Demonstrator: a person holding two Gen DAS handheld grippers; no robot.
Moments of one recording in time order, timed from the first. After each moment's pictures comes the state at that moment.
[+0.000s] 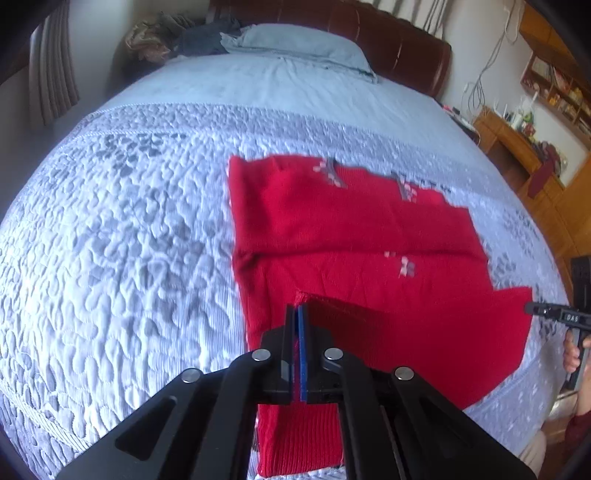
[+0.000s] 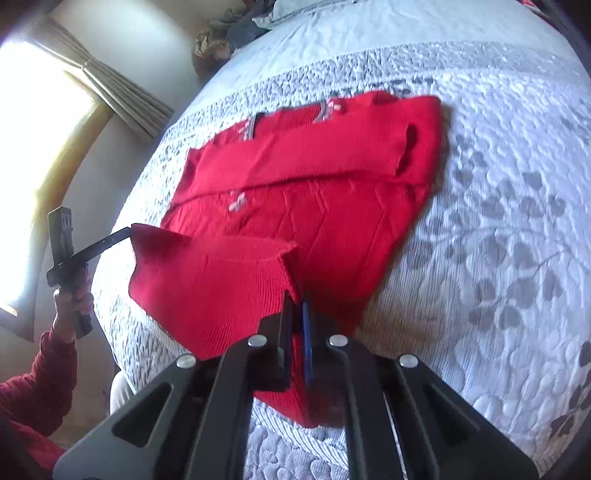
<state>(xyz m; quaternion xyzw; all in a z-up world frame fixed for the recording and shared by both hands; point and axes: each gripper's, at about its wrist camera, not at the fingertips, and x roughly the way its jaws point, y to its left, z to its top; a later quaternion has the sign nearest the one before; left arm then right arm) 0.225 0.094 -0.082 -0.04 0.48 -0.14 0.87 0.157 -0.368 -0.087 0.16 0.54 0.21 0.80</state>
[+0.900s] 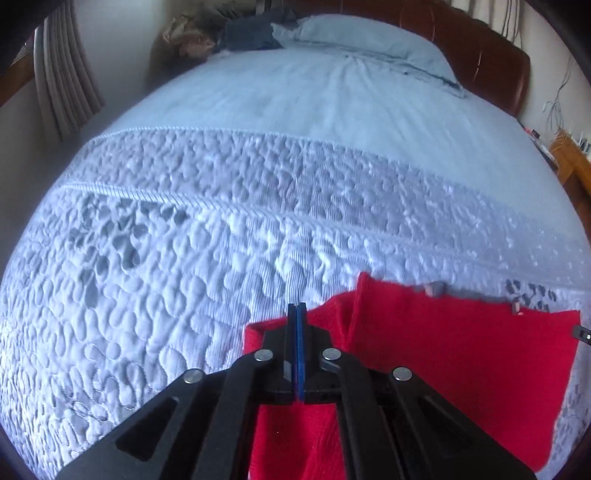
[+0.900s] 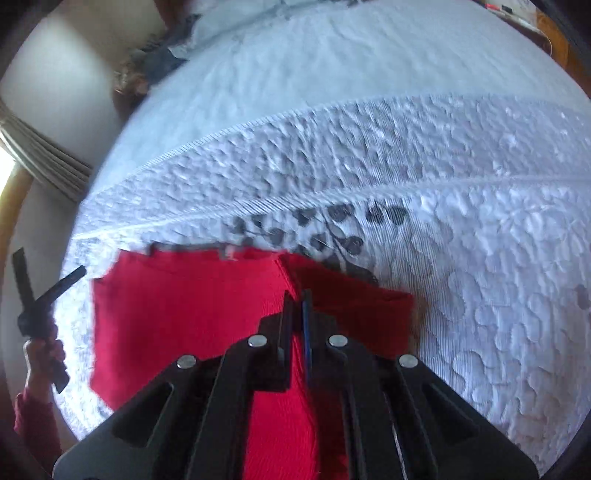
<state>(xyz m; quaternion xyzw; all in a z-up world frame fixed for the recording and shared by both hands) 0.467 0.064 -0.133 -0.02 0.50 -0.01 0.86 0.409 -0.403 -0.121 0.14 0.57 0.06 0.81</state>
